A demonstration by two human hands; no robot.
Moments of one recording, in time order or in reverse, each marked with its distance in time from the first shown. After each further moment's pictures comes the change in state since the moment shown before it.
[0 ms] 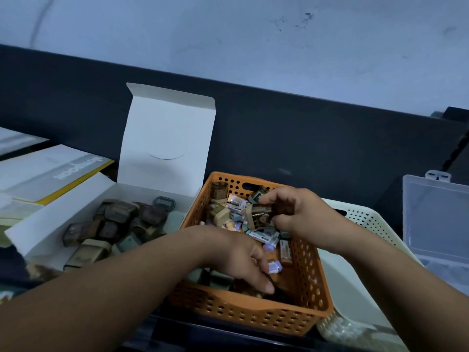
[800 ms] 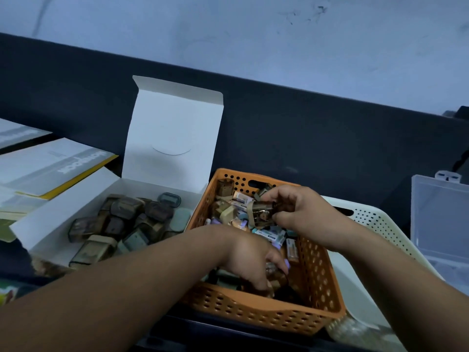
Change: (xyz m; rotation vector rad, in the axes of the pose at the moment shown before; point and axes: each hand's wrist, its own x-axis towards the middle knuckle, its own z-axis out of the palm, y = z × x) left_hand 0.008 0.001 -0.004 0.065 -0.044 0.088; right_hand 0.013 0.000 0.010 0.005 -0.013 0.031
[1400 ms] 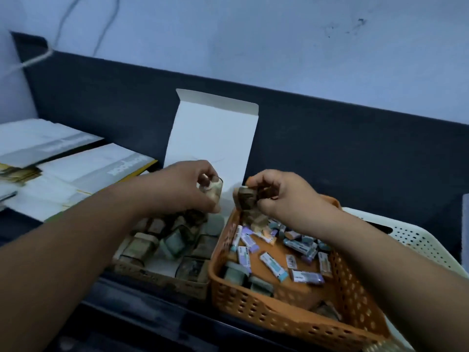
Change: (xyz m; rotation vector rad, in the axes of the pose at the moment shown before) left_hand -0.126 -0.079 -0.040 -0.218 0.911 -0.230; right_hand 0.038 -0.057 0.039 -0.148 0.011 -0.188
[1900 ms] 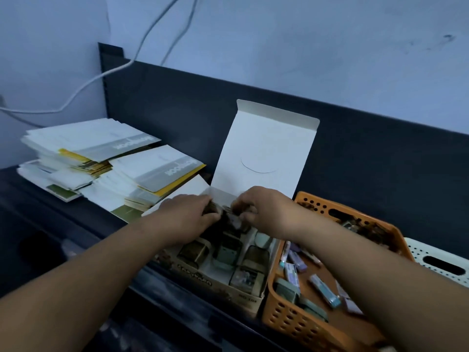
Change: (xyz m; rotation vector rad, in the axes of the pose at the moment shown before) left_hand -0.015 -0.098 0.000 0.441 0.070 -0.195; right_hand 0.077 -0.042 0.086 -0.431 -0.336 -0.204
